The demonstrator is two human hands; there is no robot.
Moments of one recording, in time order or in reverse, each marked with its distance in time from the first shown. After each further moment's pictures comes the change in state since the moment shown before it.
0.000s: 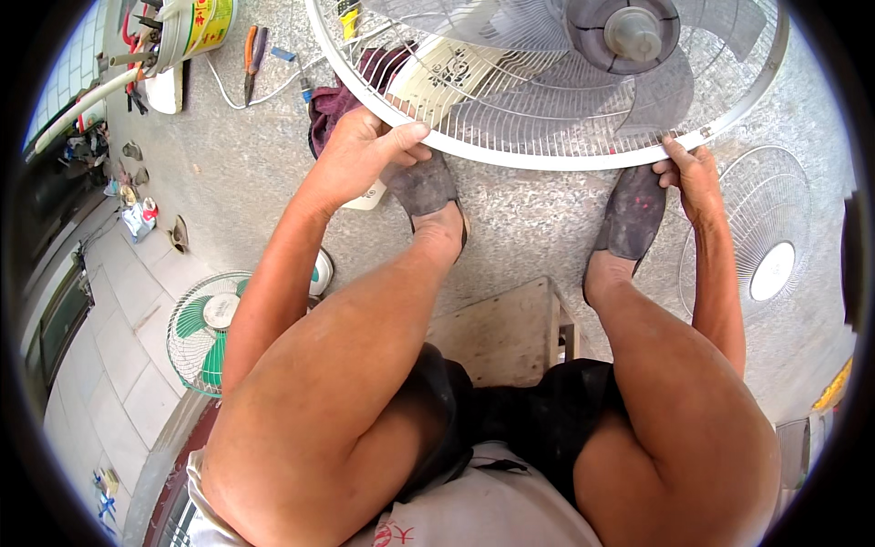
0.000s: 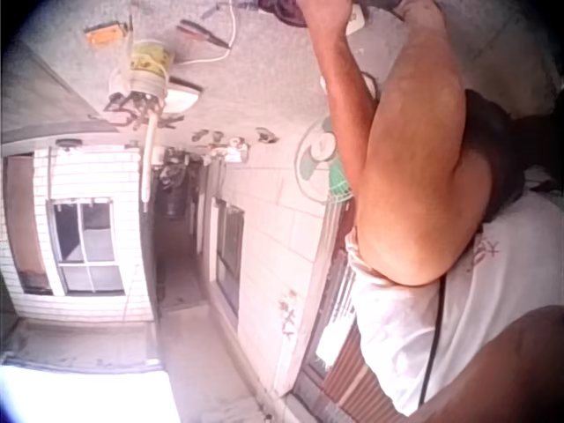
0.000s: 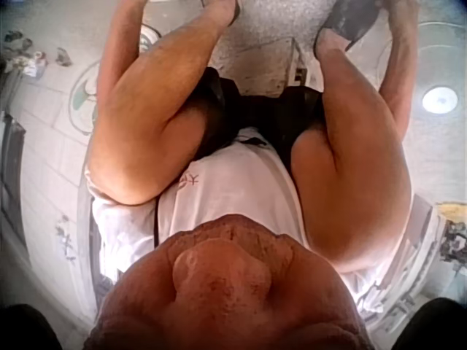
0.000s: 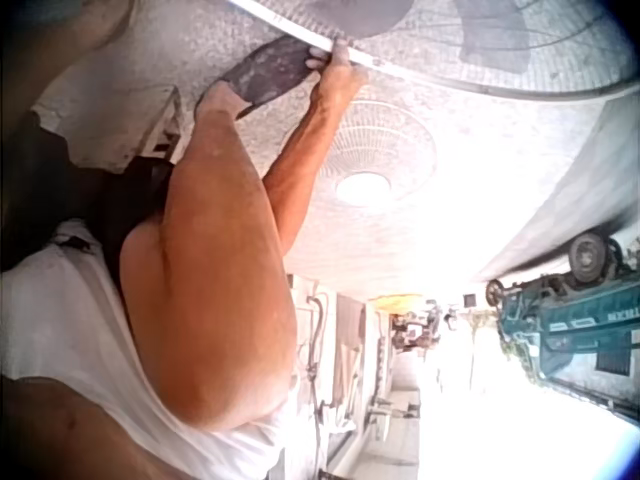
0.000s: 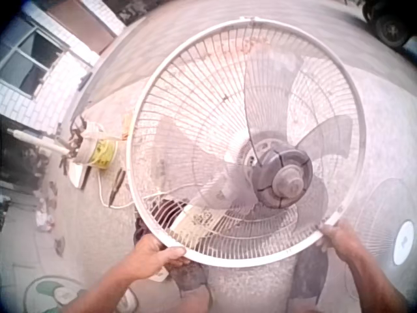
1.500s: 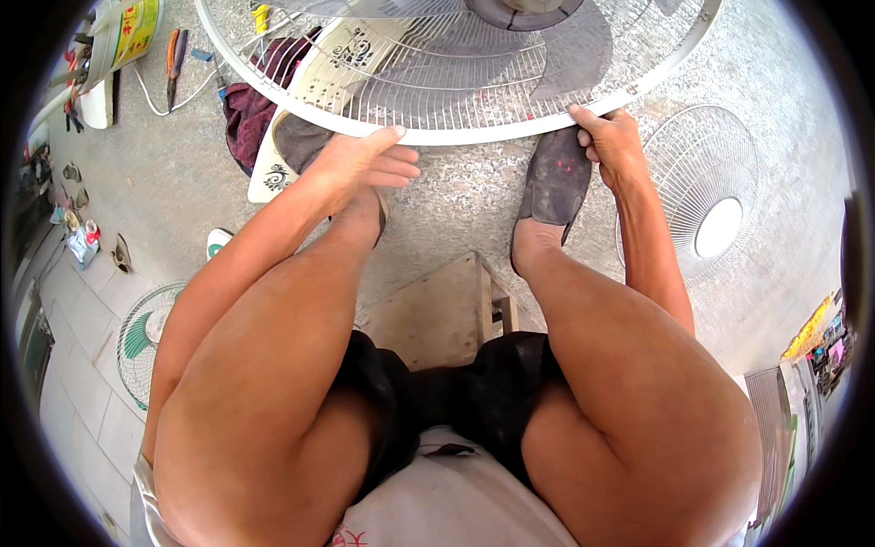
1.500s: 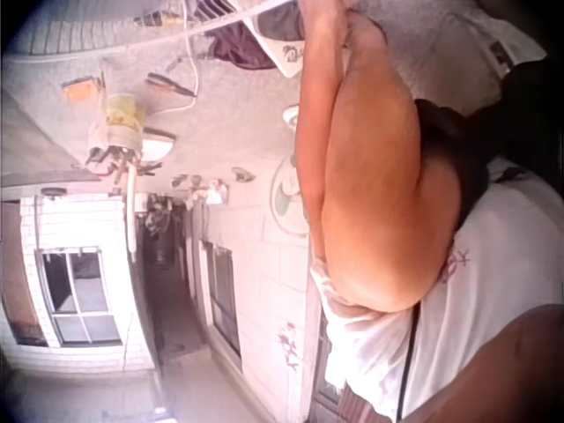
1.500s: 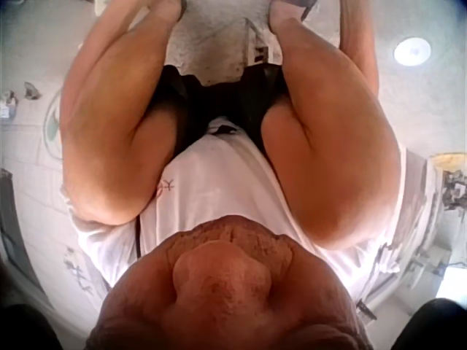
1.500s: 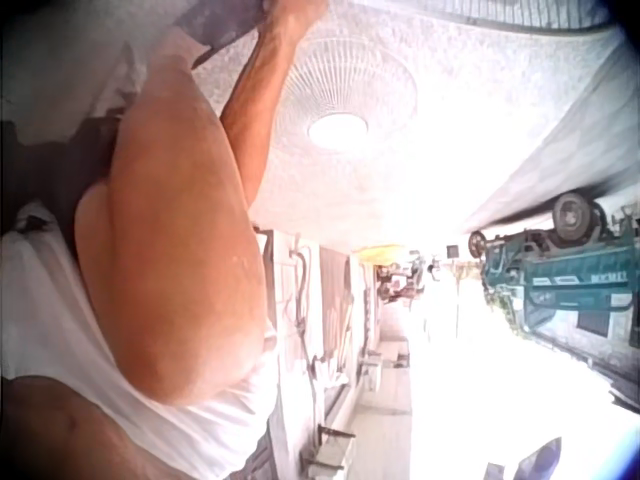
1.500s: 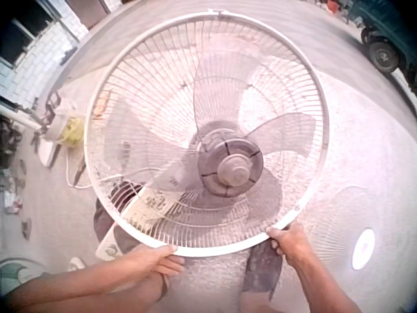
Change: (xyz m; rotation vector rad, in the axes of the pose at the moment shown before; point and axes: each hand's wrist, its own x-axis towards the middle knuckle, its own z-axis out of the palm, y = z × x) left_hand 0.017 -0.031 0.083 -0.350 -0.125 -0.409; right_hand -0.008 0.001 0.009 -0.059 0.080 0.090
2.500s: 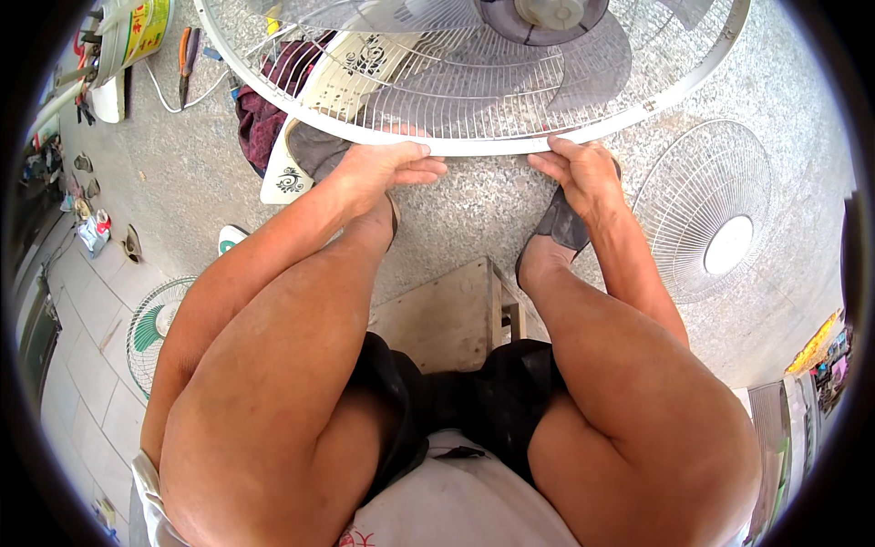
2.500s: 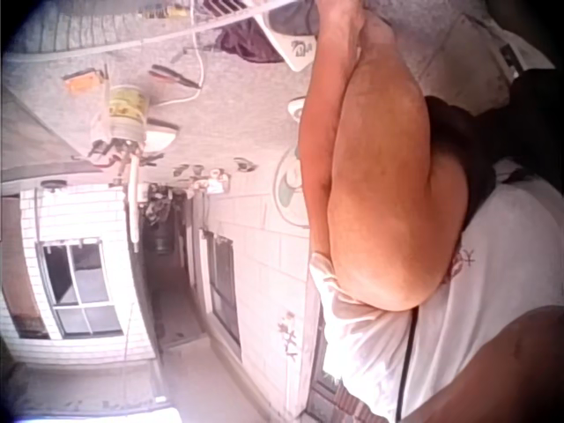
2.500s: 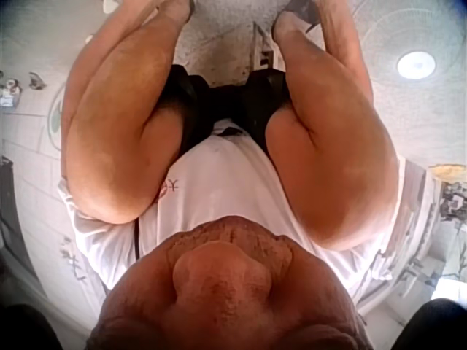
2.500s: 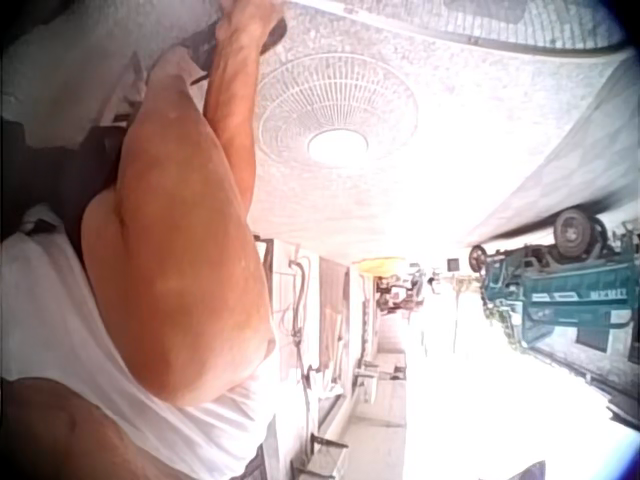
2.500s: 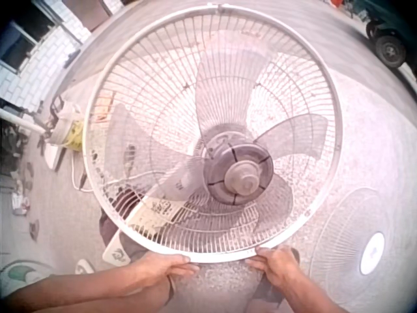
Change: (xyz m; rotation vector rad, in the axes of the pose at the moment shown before) left_hand 0.014 -0.006 0.005 -0.174 -0.053 0.025; right_hand -0.019 0.014 0.053 0.532 -0.154 0.189
